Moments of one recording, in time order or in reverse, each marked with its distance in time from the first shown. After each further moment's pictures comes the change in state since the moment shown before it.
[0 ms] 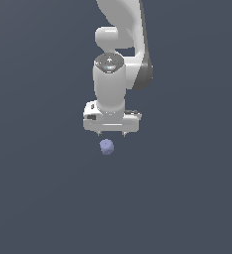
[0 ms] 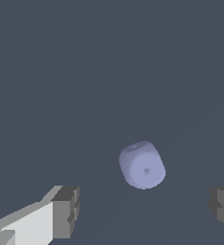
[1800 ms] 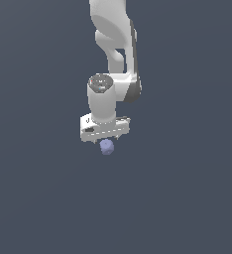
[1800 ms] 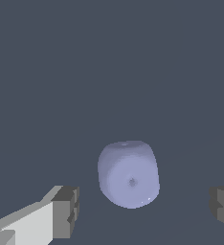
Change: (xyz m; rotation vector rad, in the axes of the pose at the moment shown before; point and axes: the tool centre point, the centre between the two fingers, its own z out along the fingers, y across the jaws) arm -0.013 0.028 0.061 -0.001 -0.006 -0.270
